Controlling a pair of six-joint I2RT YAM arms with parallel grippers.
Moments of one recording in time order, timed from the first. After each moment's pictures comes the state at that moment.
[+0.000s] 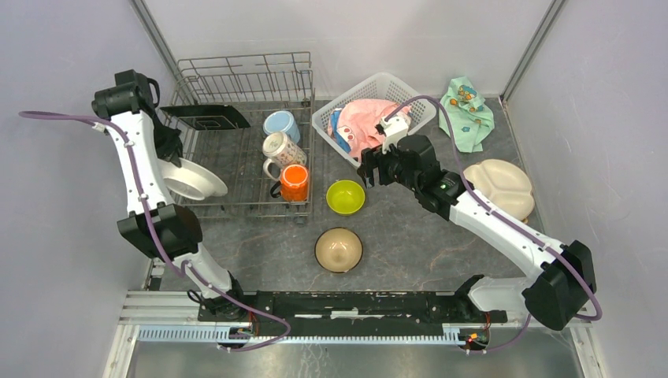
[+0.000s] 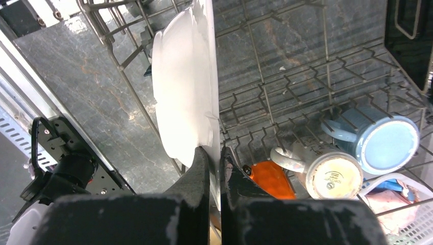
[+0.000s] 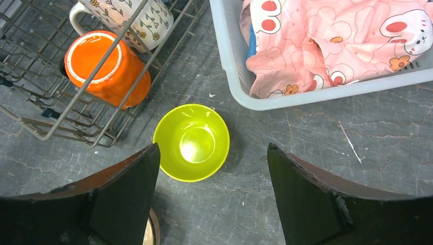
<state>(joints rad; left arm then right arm) 0.35 1.74 2.09 -1.61 -0.18 -0.90 0.66 1.27 1.04 -0.20 0.06 0.16</state>
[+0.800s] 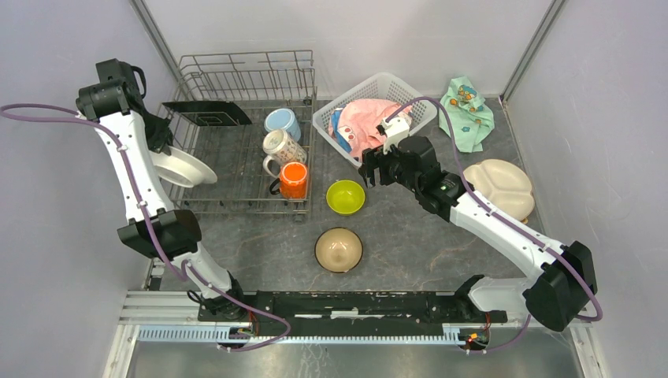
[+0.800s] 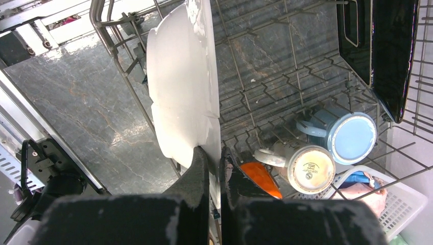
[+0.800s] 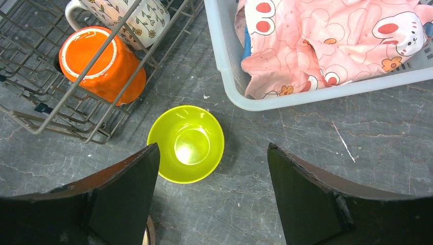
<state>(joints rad) 0.38 1.75 2.26 -1.61 -0.16 -0.85 0.66 1.26 1.02 -0.17 0.09 0.15</state>
